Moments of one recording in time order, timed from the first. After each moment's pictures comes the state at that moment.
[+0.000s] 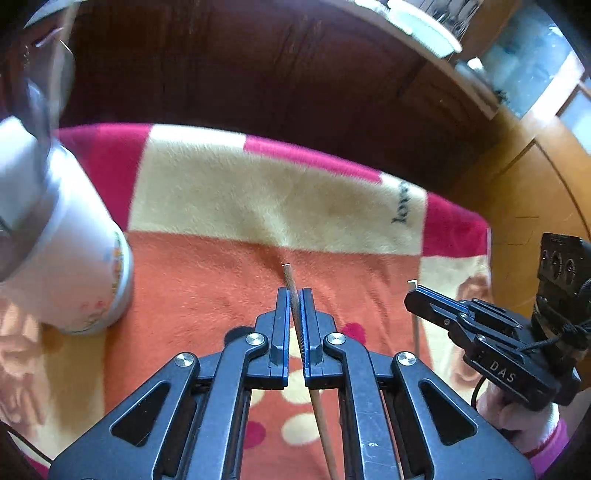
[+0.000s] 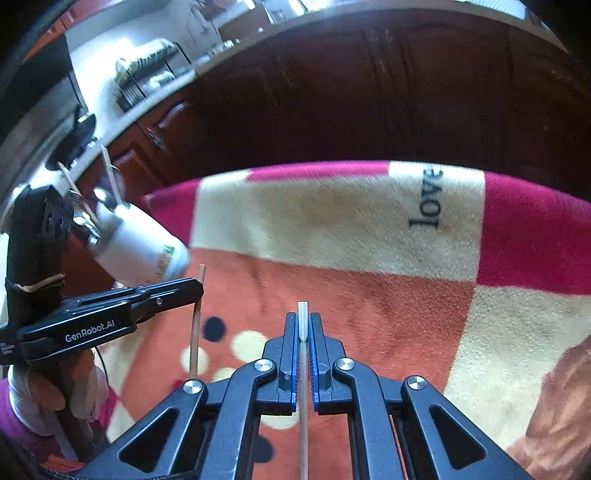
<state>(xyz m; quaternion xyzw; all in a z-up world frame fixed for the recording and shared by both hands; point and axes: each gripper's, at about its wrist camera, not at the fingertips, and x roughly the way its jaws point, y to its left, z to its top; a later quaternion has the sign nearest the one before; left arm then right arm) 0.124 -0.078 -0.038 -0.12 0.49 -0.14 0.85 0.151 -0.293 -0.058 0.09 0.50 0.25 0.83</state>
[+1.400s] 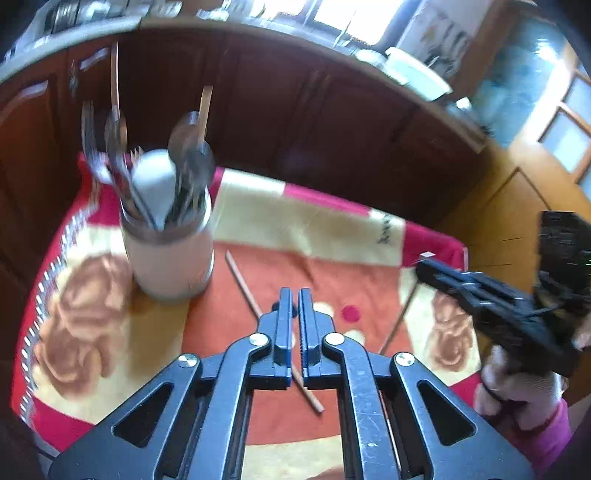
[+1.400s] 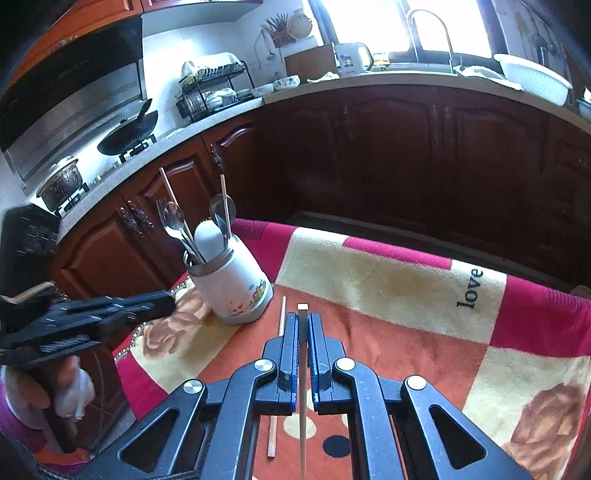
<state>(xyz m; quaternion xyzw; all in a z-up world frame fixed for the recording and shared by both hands) 0.047 -0.018 0.018 -0.14 0.45 -0.11 0.88 0.103 -0.234 0.039 0.03 0.41 0.30 0.86</state>
